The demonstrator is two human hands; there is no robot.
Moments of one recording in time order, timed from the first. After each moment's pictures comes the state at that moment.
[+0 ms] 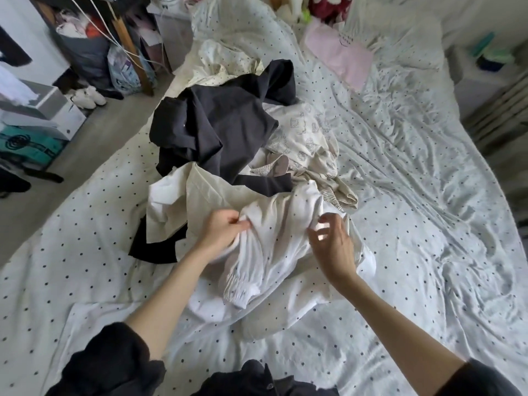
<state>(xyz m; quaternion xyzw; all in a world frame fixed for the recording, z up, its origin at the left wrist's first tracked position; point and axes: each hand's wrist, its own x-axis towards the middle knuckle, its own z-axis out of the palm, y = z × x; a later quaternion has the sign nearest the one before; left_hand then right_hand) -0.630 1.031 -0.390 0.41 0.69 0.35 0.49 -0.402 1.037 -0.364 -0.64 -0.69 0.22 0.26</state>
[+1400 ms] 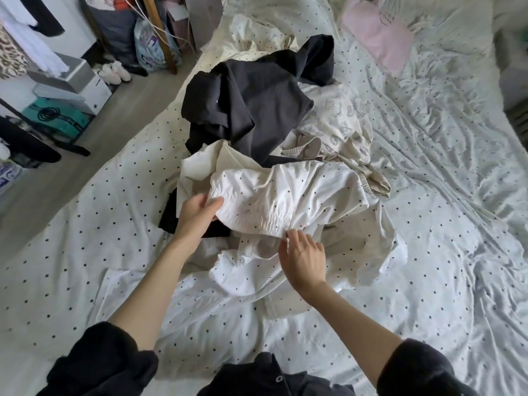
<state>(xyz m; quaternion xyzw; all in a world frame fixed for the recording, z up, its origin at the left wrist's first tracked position) -0.703 0.981 -0.385 0.26 0.74 0.42 0.46 -0.491 0.976 -0.414 -0.57 -0.81 0.12 0.09</state>
